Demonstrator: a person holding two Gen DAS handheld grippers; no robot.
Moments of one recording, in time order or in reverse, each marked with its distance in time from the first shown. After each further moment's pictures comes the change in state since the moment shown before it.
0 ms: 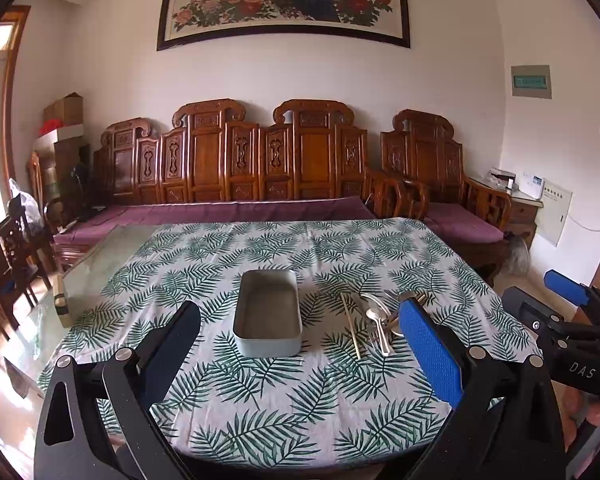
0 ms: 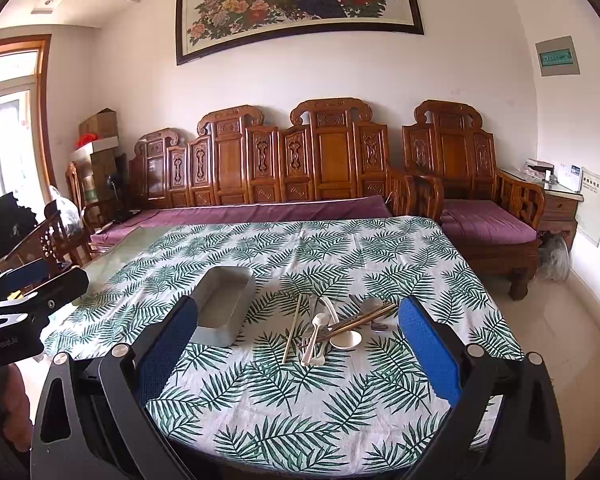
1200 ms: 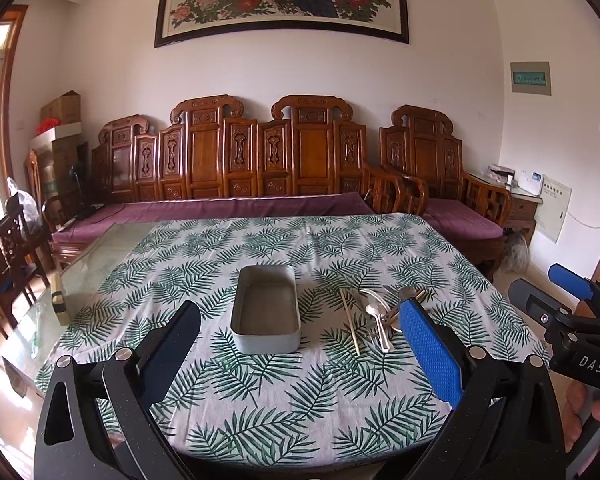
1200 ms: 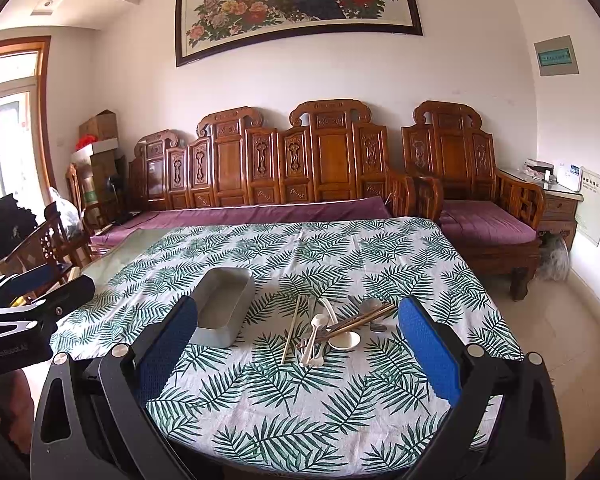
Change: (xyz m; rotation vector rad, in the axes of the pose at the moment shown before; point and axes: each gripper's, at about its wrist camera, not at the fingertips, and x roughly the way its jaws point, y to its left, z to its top) left arm 0.001 -0.005 0.000 0.006 0.016 -0.002; right arm -0.009 0.002 0.004 0.000 -0.007 0.006
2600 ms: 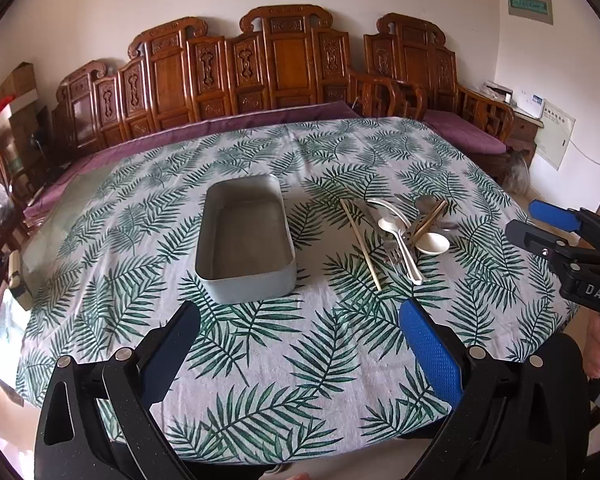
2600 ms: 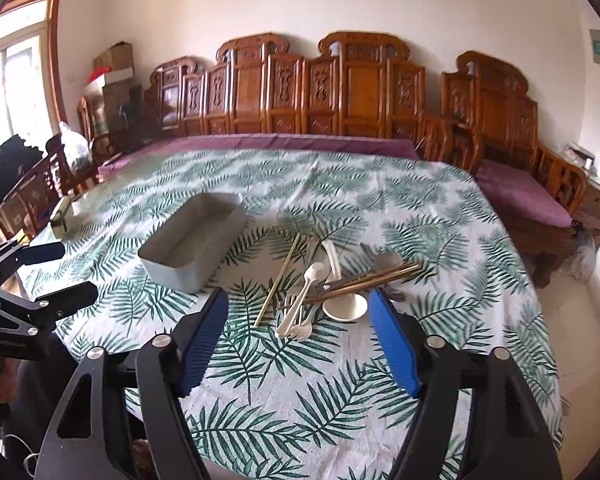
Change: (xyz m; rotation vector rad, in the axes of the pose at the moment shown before) left arm 0.133 0.002 -0.043 0.095 0.321 -0.052; right arm 0.139 -0.039 -0.037 -0.102 0.260 0.101
